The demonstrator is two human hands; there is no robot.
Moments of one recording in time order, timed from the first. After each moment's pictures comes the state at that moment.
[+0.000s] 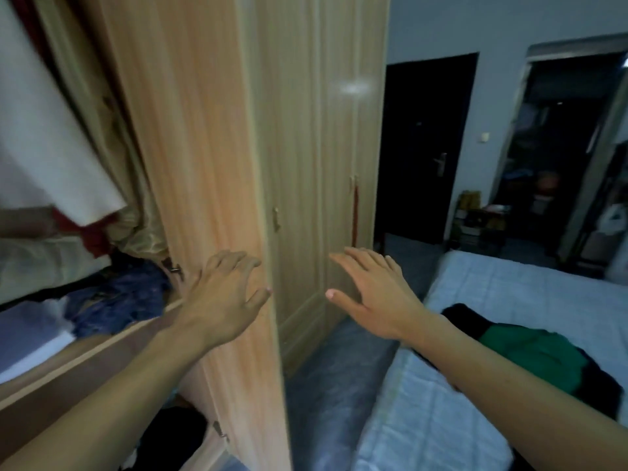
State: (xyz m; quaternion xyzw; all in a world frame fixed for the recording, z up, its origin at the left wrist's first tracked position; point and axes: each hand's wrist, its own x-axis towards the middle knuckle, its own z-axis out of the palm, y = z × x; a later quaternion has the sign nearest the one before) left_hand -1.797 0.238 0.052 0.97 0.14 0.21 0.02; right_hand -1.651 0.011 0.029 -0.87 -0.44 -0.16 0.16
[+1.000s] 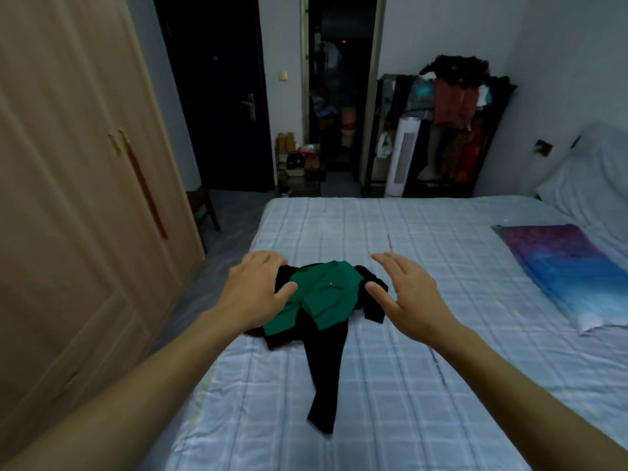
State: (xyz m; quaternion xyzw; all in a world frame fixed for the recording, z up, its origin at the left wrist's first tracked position) left_hand -1.456 -0.166 -0.055 0.97 -0.17 0.09 0.15; right_hand -1.494 -0.447 -0.075 -0.97 -0.07 -0.12 0.18
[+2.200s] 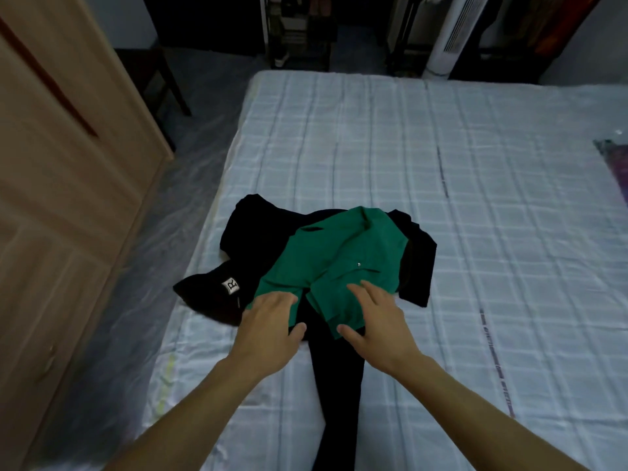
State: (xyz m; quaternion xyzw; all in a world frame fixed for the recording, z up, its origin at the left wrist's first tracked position) left_hand -1.188 -0.185 -0.357 0.96 -0.07 -0.17 0.22; right_hand -1.202 -0.403 -0.372 -0.97 -0.03 0.13 0.21
